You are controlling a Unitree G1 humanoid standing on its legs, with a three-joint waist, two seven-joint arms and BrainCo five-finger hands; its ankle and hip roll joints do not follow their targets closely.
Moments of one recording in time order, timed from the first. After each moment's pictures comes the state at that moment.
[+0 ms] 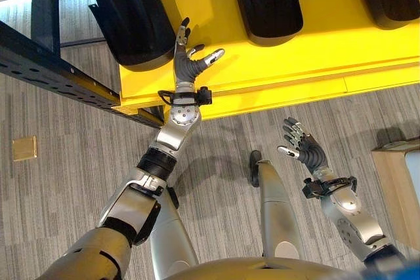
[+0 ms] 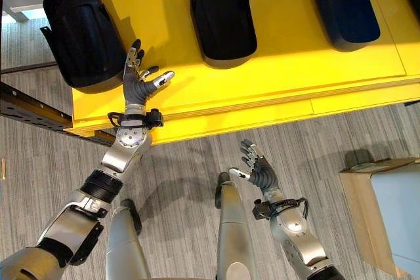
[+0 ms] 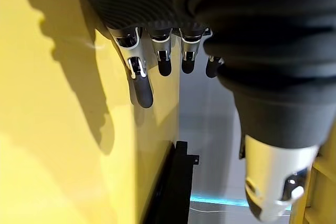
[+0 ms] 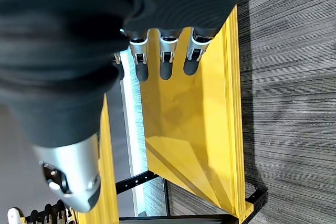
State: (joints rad) left arm -0.67 0.30 -0.34 0.33 -0.28 -0.24 0.52; right arm 0.07 -0.53 0.36 -0.01 0.57 -0.21 -0.07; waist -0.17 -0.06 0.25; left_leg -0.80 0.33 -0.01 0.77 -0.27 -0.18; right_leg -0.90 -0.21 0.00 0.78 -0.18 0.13
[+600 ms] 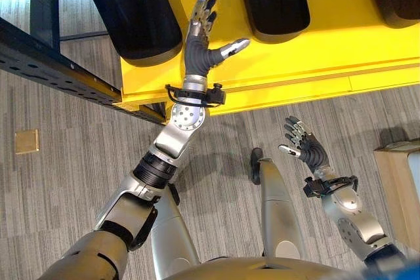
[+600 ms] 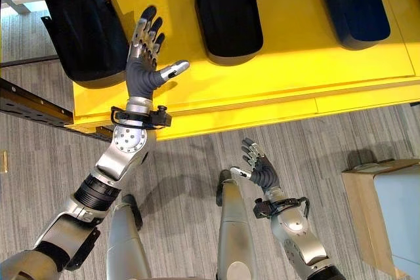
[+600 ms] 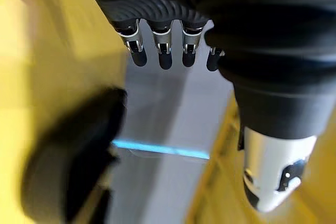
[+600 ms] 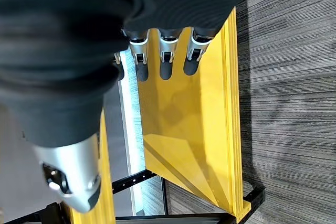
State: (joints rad) left arm -0.65 0.29 -0.41 -0.05 -0.31 -0.26 0.41; right arm 0.07 -0.53 0.36 -0.01 0.57 -0.22 -0.07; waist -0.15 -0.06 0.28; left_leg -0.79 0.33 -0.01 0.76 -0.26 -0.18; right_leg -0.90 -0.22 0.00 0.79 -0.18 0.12
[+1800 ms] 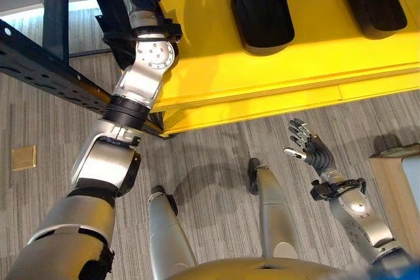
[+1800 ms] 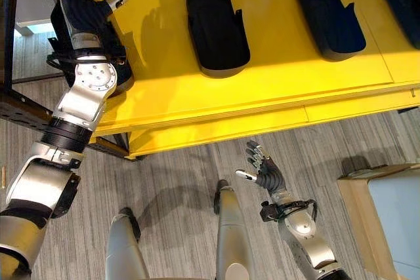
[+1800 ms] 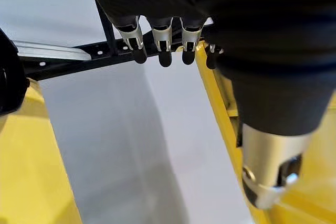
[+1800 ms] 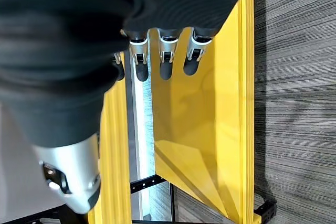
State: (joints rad) left arm -1.10 0.53 -0.31 0.62 -0.03 -0.10 0.69; right arm 0.11 -0.57 0.32 -0.01 0.57 -0.22 -0.03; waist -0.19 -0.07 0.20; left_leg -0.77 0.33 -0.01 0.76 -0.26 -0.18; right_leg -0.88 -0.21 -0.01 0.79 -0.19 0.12
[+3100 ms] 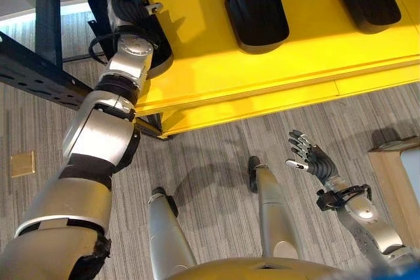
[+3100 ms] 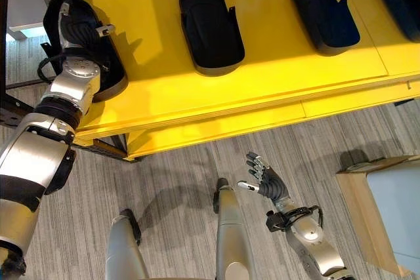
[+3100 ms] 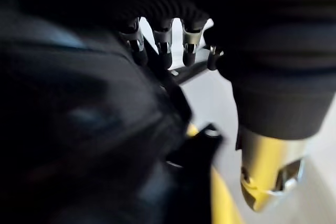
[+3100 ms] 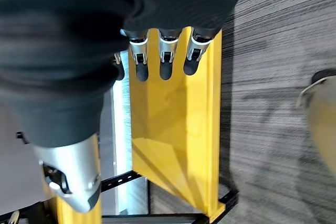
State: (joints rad) left arm -1.32 0.54 -0.43 1.21 -0.32 0.00 0.52; right arm 0.16 -0.65 0.32 -0.01 0.59 -0.17 0.03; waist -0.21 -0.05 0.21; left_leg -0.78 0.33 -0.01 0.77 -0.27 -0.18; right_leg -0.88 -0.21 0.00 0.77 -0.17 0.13
